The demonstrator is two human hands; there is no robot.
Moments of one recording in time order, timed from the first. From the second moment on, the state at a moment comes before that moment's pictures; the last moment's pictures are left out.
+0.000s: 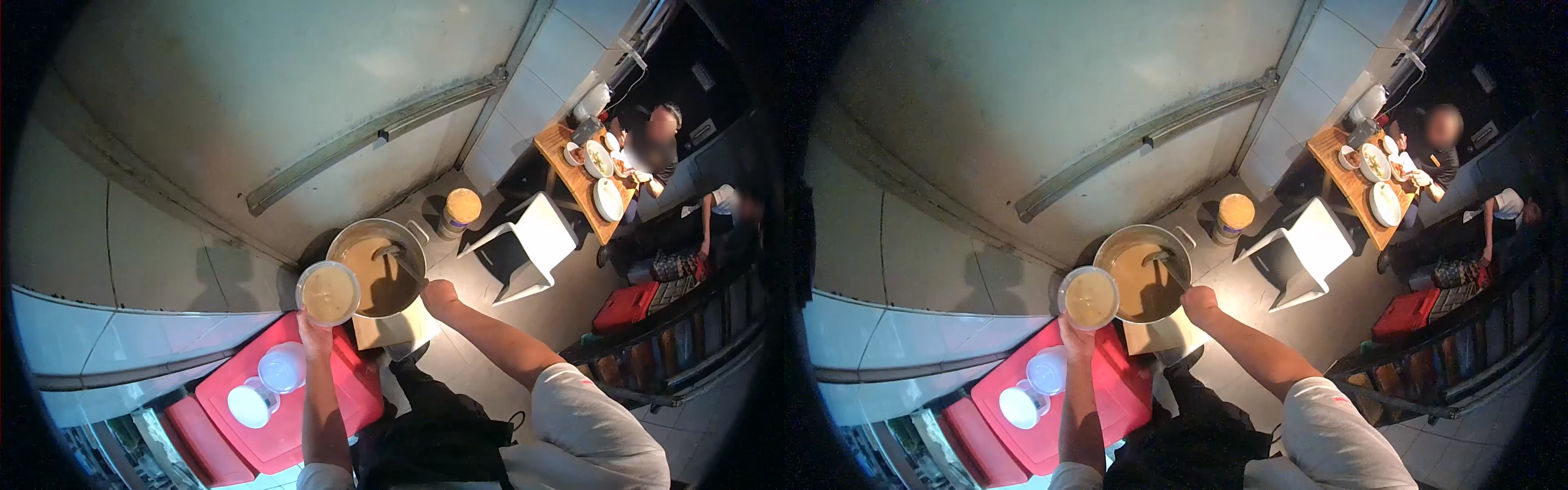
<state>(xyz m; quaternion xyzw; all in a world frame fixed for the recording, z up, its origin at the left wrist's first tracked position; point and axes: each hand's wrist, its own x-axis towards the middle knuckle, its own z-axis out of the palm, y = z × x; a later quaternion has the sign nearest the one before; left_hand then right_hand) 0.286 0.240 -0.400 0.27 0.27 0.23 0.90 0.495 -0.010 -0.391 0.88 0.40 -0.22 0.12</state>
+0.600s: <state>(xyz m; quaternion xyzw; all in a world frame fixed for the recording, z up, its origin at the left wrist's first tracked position) 0.277 0.246 -0.394 0.28 0.29 0.26 0.88 0.547 -0.004 -0.364 0.78 0.30 -0.55 0.01</state>
